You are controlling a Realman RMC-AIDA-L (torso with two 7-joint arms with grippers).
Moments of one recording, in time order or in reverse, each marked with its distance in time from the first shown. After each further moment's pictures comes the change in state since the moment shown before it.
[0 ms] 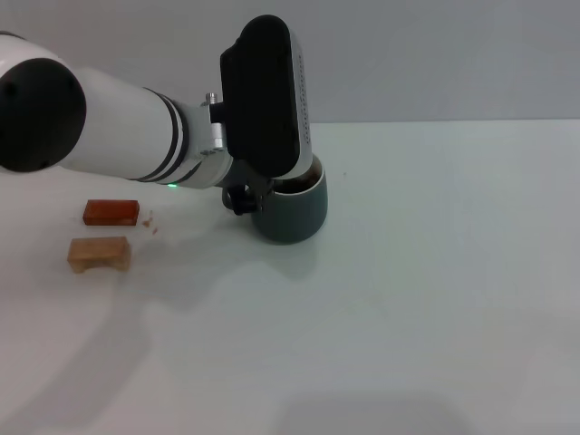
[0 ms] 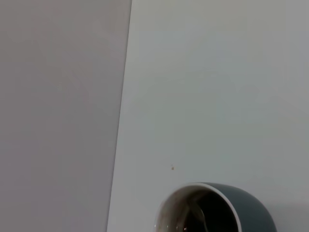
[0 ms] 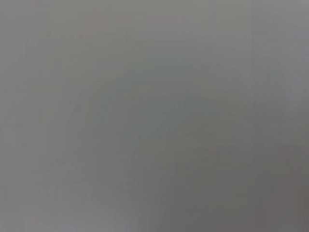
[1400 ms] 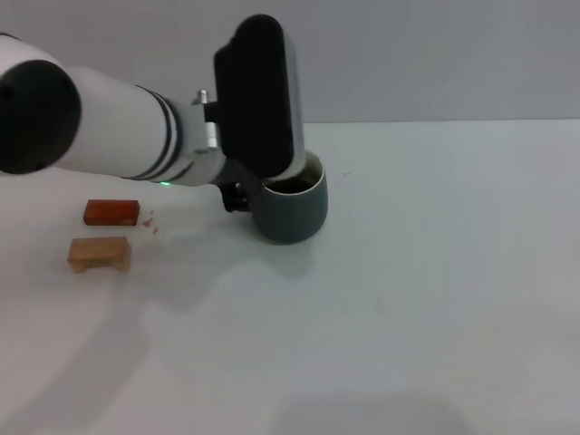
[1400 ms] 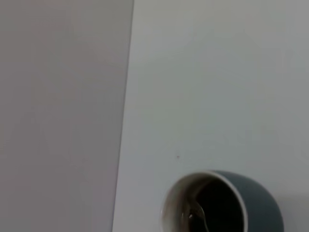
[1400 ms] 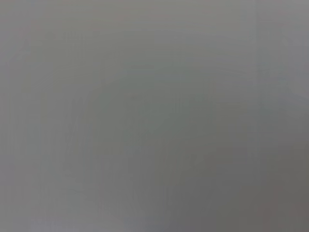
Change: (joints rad) left arm 0.008 0.000 0.001 -0.019 0.038 -0.012 -0.004; right arm 0.009 -0.001 -0.005 0.000 0.000 0.000 0.000
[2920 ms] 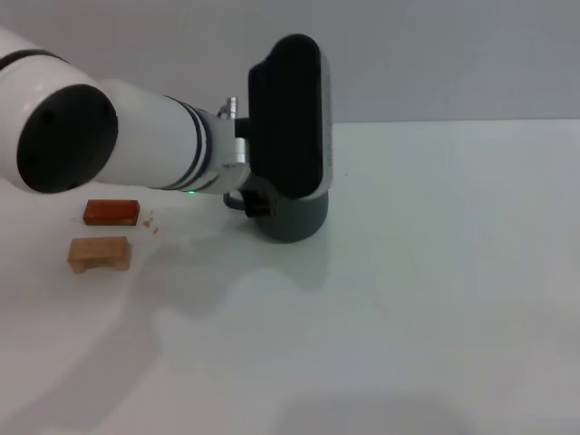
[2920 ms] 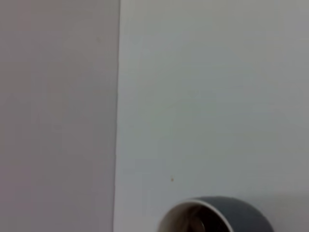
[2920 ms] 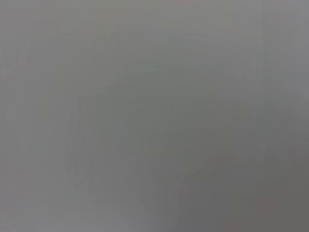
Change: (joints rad) left arm -0.019 -0.002 0.064 0.017 0.014 0.041 -0.008; right arm 0.005 0.000 -0.009 -0.002 -0.002 0.000 0.000
